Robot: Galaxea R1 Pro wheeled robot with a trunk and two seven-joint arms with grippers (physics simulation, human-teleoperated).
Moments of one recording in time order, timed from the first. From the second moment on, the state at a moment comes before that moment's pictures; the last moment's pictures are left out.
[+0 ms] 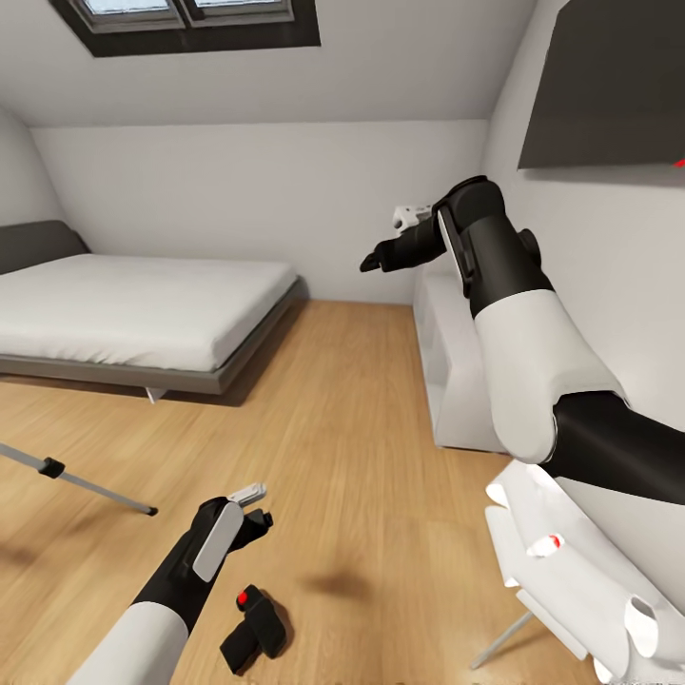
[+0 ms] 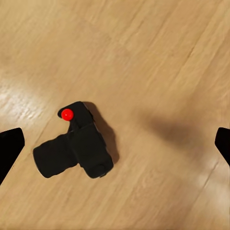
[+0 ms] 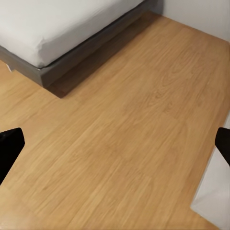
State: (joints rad) left arm -0.59 -0.06 -0.06 -0.87 0.66 0.70 0.58; right arm -1.61 0.17 -0.02 -0.76 0.51 1.04 0.66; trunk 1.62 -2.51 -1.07
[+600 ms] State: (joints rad) left arm -0.59 -0.06 -0.07 -0.87 0.66 0.70 0.61; right arm -1.61 0.17 -0.02 -0.77 0.51 1.04 0.65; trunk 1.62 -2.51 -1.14
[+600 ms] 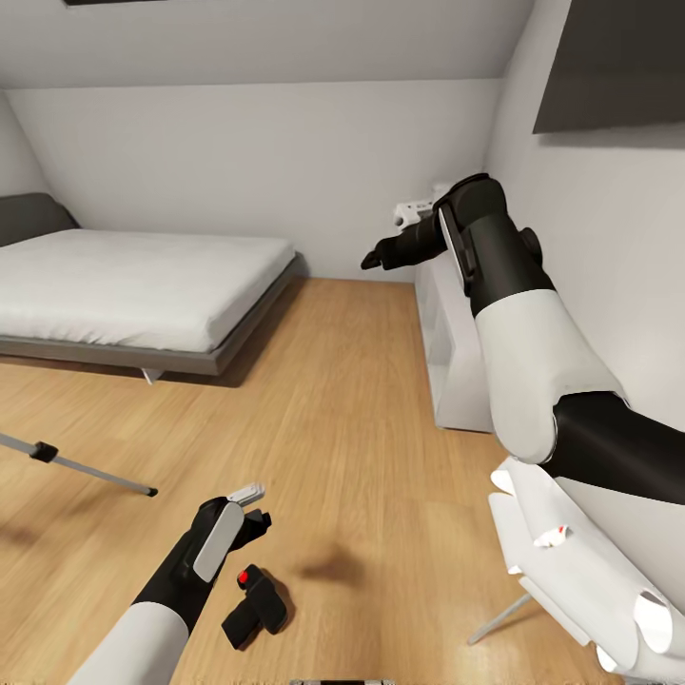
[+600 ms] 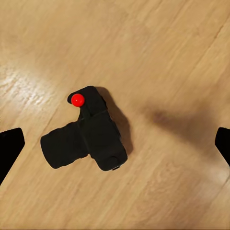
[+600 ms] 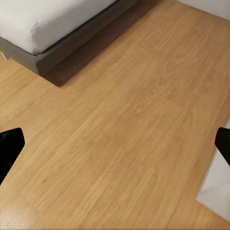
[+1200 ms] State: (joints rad) left arm -0.59 -0.07 -0.08 -0.88 0.66 0.70 0.61; right arm -1.61 0.17 -0.03 -0.77 0.51 1.04 0.65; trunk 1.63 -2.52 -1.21
